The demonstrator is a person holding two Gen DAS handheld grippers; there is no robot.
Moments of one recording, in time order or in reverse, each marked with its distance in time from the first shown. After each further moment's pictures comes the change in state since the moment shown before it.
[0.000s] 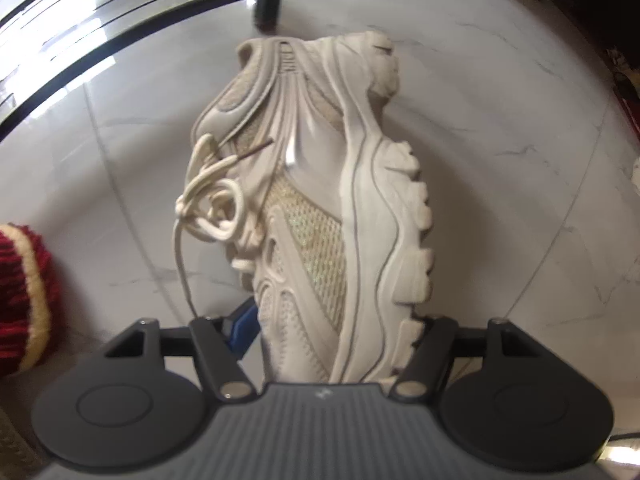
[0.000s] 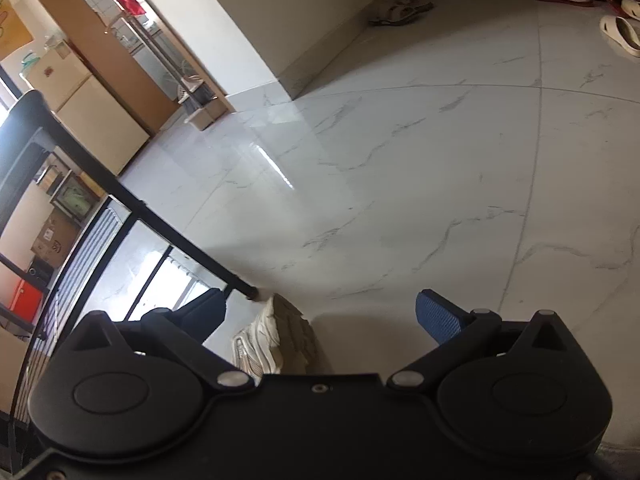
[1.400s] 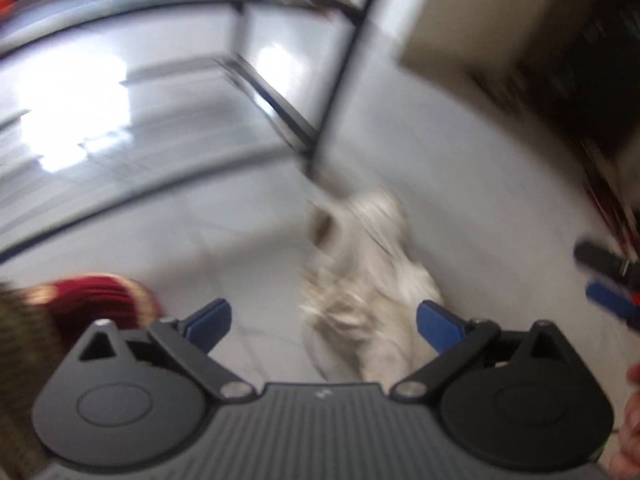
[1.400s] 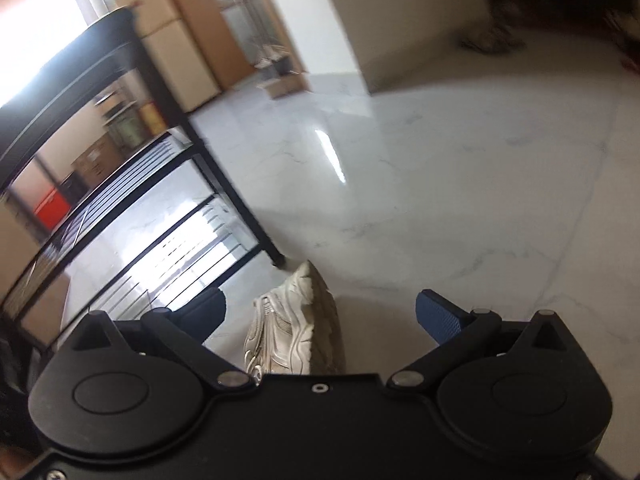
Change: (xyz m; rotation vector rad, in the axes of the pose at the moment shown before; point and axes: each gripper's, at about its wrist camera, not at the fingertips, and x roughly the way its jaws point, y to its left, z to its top) left arm -0.162 0.055 -0.061 -0.117 -0.504 0.118; right arm -0.009 0.022 -0.040 -0.443 -0.036 0.168
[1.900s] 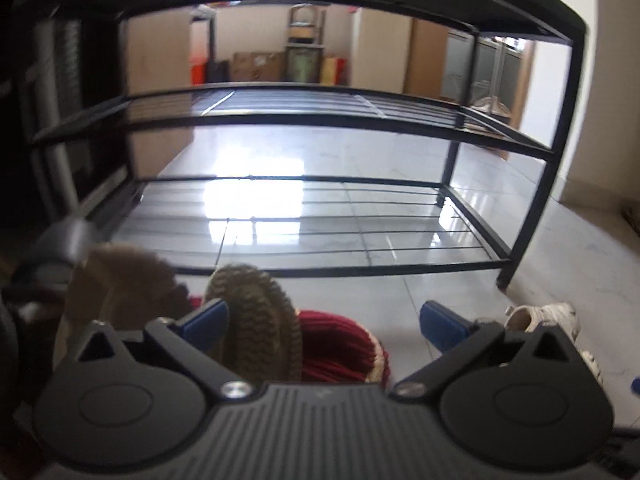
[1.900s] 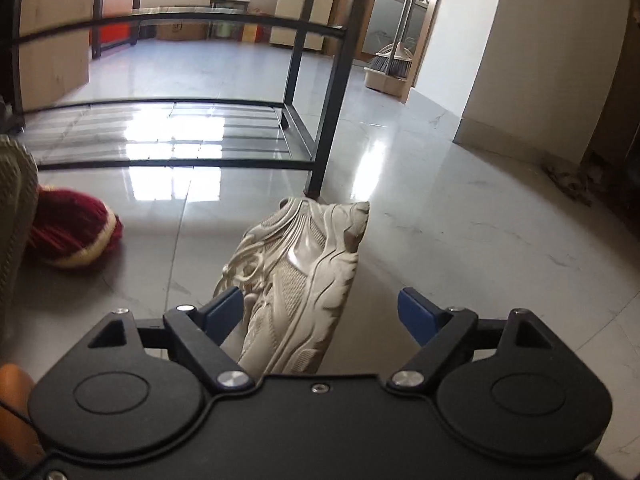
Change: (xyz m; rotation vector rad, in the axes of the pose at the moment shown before) left arm -0.075 0.086 -0.053 -0.212 -0.277 0.356; right arm 0.062 0.084 -0.097 -0.597 0.050 -0.132
